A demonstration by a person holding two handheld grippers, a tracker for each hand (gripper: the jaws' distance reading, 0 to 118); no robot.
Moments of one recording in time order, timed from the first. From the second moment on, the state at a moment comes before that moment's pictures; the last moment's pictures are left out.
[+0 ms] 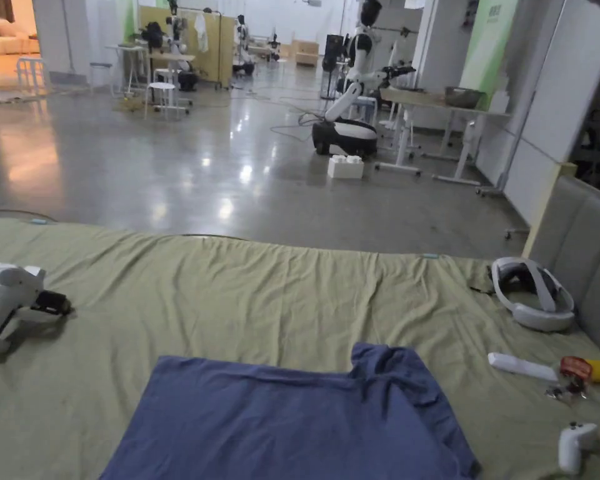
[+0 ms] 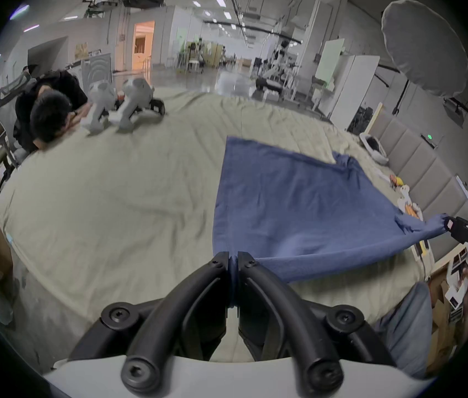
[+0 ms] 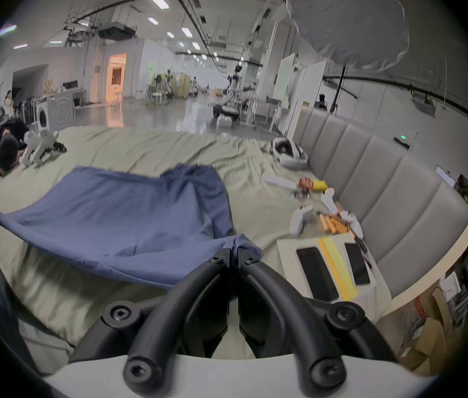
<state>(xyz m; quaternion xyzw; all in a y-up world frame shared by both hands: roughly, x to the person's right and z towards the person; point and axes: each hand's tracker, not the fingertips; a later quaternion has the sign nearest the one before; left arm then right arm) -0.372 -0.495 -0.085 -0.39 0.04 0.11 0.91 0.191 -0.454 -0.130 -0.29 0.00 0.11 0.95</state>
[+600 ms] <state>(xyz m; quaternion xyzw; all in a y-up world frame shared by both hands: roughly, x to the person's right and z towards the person) -0.362 -0.530 -0.098 -0.48 0.03 0.09 0.87 0.184 -0.519 -0.124 -0.39 0.00 0.20 0.90</state>
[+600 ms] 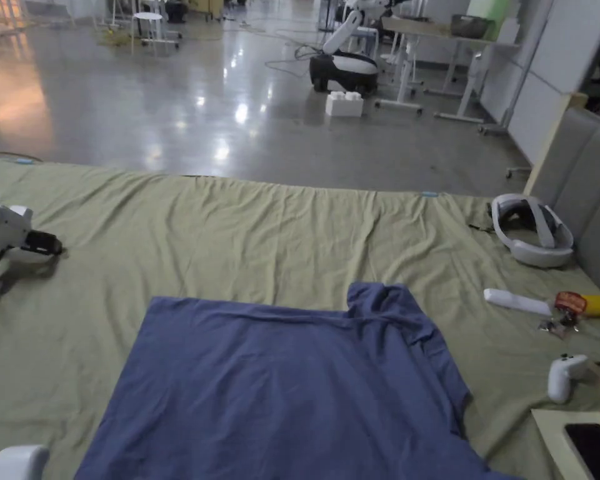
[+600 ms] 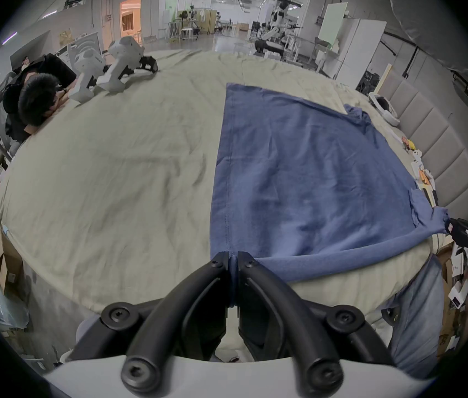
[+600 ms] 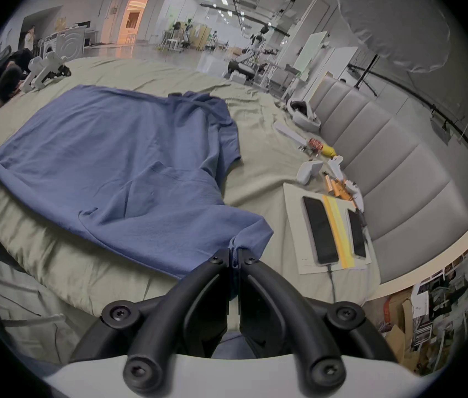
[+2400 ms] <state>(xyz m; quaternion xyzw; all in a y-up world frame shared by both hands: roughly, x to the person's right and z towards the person) -0.372 -0.517 -0.079 -0.50 0.02 0.09 0.86 0.077 -0.432 -0.176 -0.09 0.03 0.04 1.00</state>
